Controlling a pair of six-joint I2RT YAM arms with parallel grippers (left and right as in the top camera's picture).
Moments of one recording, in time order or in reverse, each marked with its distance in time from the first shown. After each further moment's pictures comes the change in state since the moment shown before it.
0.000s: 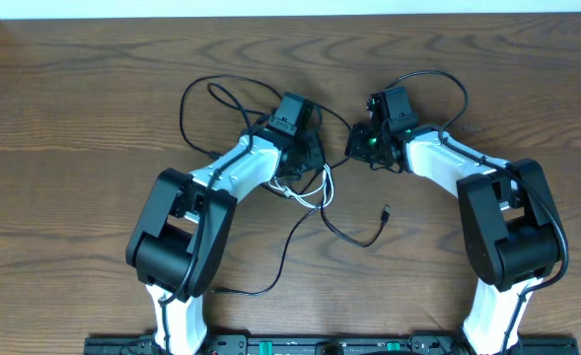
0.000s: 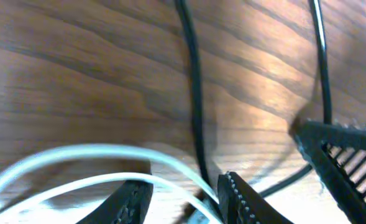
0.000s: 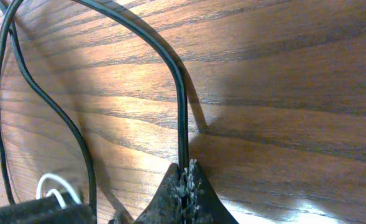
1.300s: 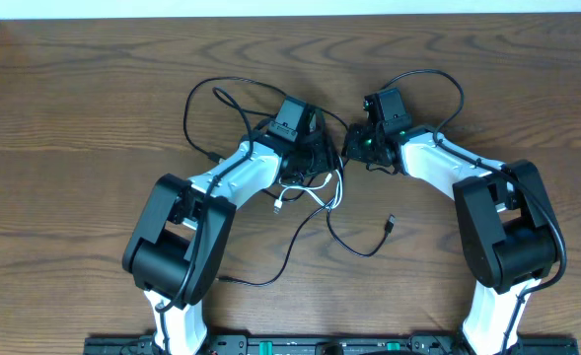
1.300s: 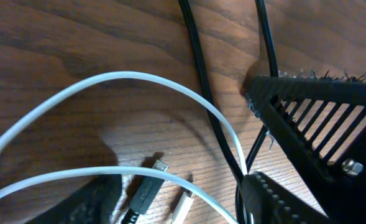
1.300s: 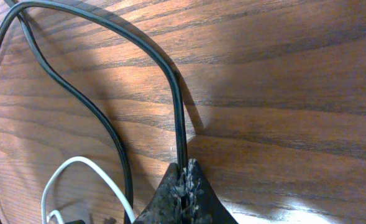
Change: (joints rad) left arm -0.026 -0.039 -0.043 0.068 0.111 0.042; right arm 0.029 -0.002 0.002 -0.002 0.071 0.005
